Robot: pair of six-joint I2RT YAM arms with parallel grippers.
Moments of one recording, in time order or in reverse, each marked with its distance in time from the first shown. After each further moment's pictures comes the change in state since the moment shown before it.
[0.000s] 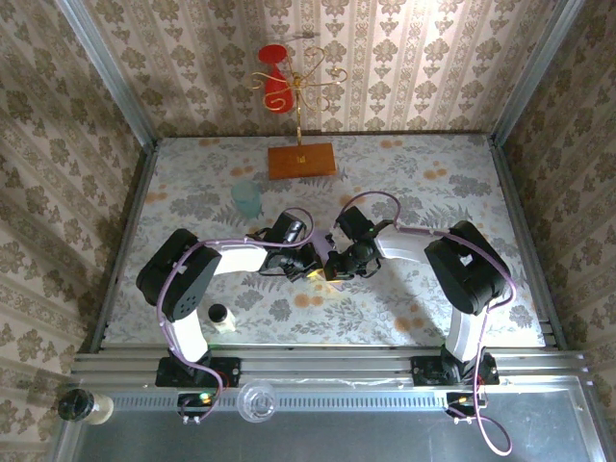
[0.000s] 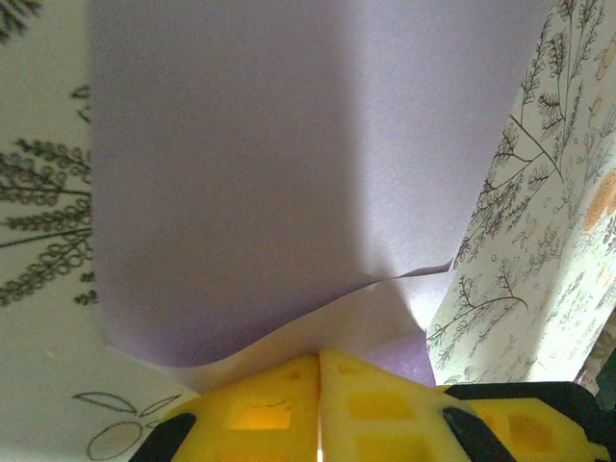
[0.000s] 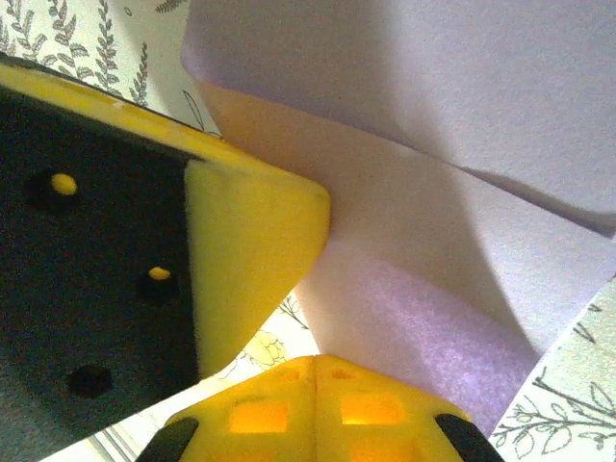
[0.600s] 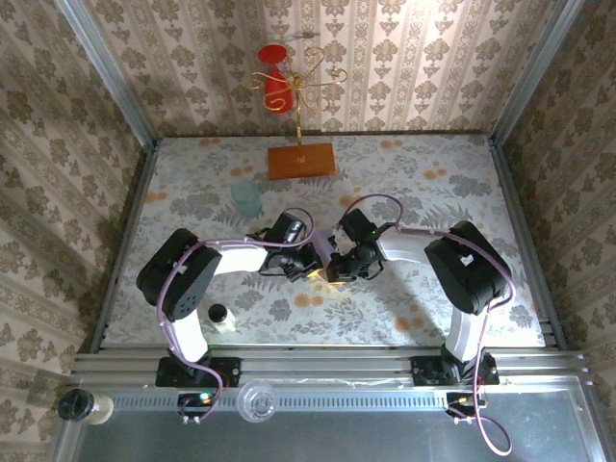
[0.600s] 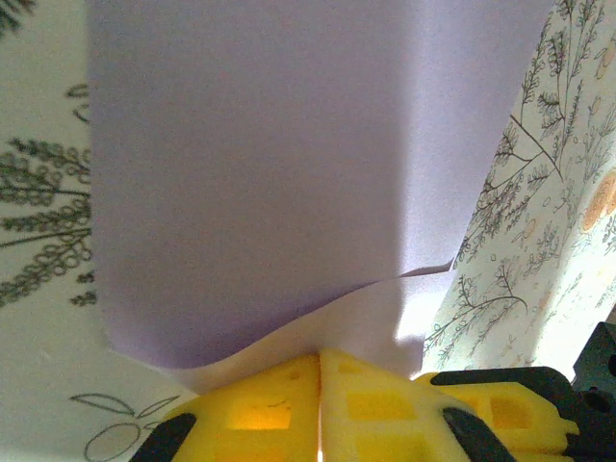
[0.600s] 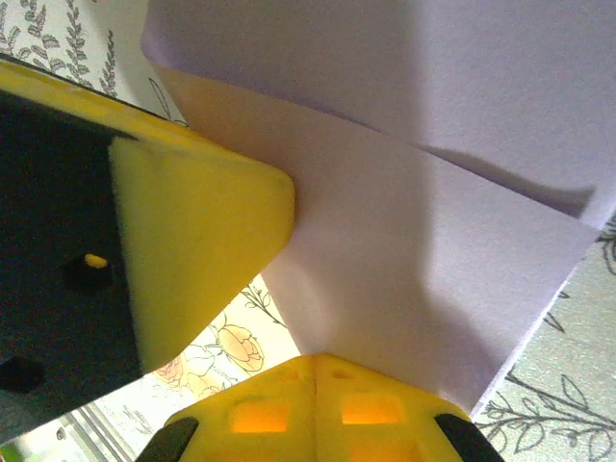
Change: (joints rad) left arm 0.000 0.003 0.000 0.003 0.001 0.000; right arm -0.013 -0.003 -0.039 0.027 -0.011 0.000
